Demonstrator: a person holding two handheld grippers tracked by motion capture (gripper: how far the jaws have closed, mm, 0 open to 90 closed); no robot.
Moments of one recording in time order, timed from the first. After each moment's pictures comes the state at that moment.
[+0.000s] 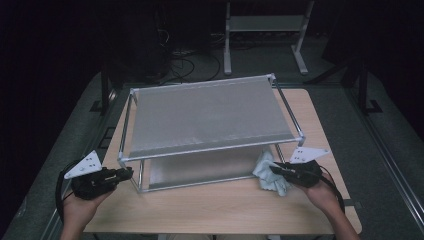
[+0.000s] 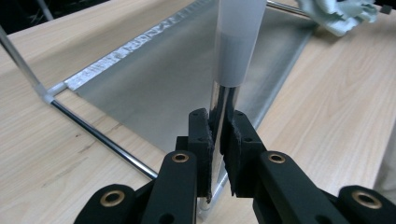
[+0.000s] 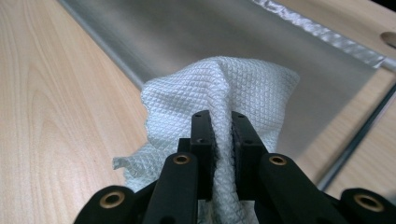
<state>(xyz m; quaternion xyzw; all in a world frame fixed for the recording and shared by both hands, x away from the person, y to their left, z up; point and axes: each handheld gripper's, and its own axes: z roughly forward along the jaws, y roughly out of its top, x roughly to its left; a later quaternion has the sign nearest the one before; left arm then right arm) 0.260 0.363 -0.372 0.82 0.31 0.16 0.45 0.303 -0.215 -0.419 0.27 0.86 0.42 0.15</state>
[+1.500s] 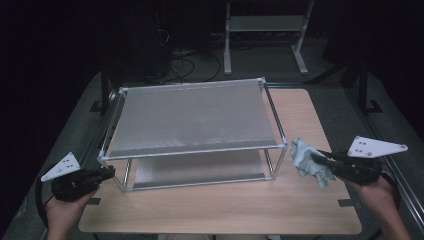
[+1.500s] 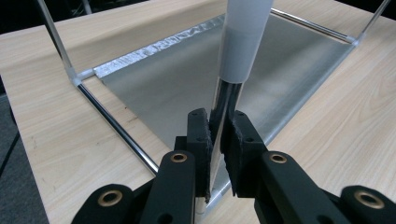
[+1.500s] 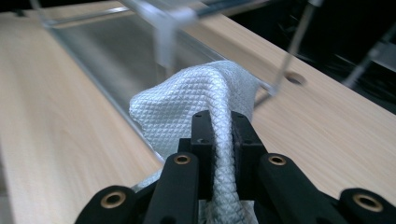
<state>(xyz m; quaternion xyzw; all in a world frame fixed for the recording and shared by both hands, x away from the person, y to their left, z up) 0.252 0.405 -0.375 0.79 0.36 0.18 0.46 0.266 -0.296 -0.339 0.27 0.82 0.46 0.21</state>
